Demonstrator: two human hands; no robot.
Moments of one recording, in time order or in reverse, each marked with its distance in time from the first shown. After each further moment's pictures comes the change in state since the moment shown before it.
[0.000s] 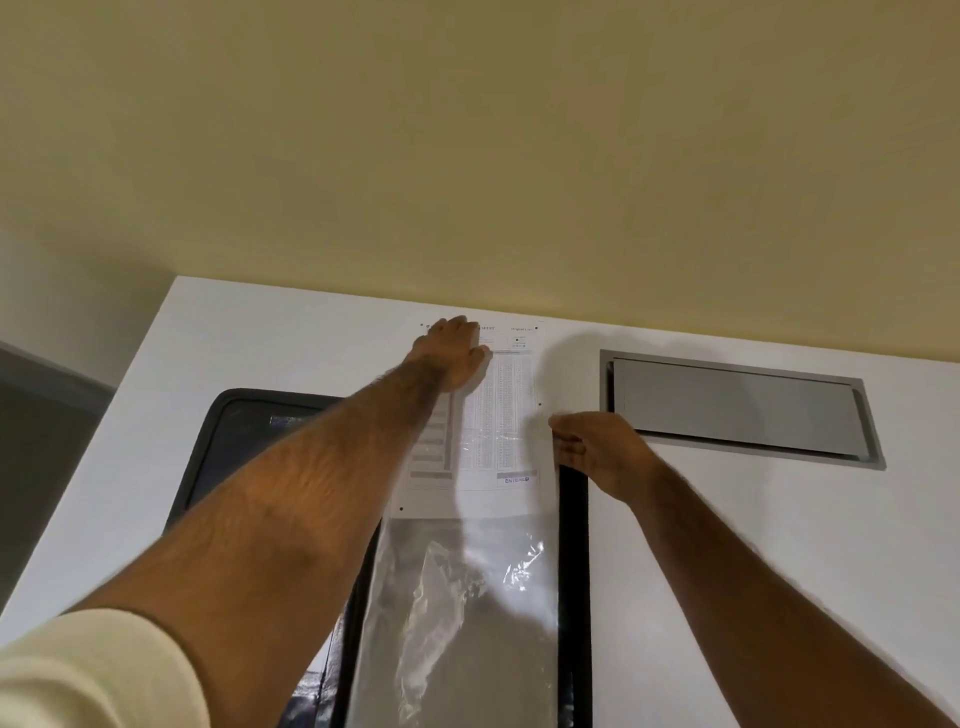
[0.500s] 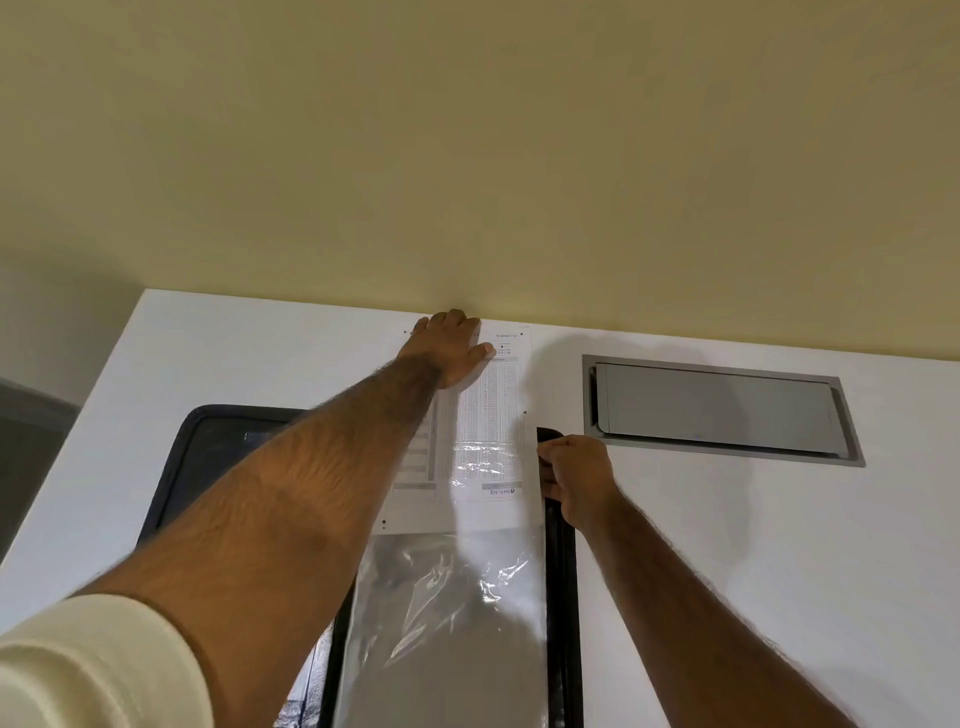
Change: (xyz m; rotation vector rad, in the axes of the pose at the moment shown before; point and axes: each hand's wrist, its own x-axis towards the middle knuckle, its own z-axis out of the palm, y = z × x) left_hand 0.023 0.013 -0.002 0.164 0.067 0.126; right_hand 0.001 0.027 0.022 -0.005 0.340 -0.026
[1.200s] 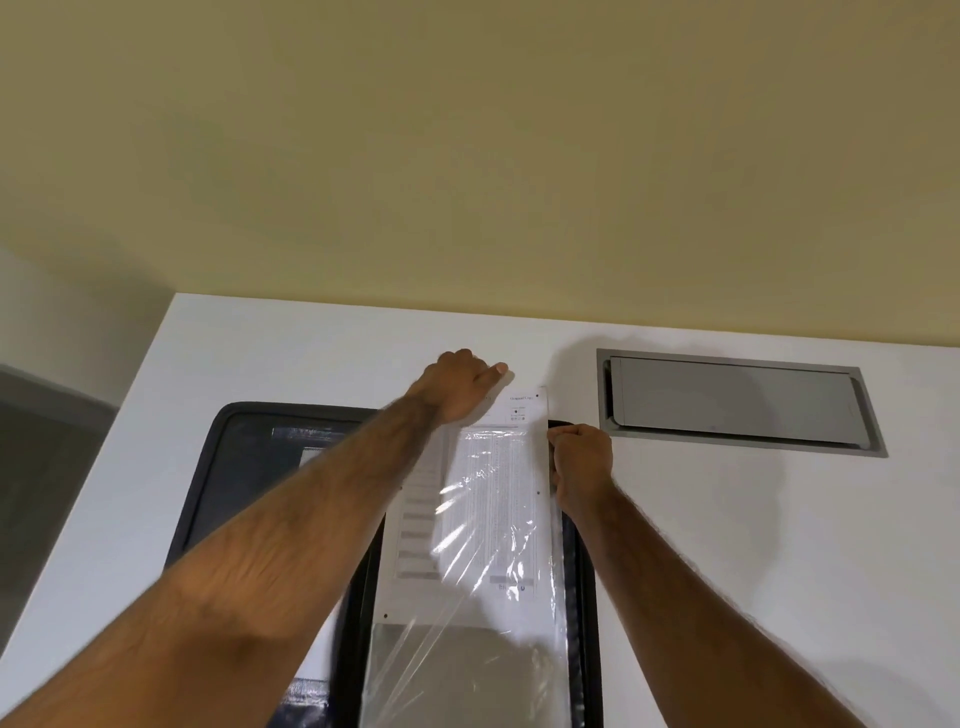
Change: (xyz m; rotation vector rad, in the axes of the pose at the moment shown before) left_hand -0.068 0.017 -0.003 -0.286 -0.088 -0.078; right_hand -0.006 0.005 0.021 -0.001 0.121 -0.078
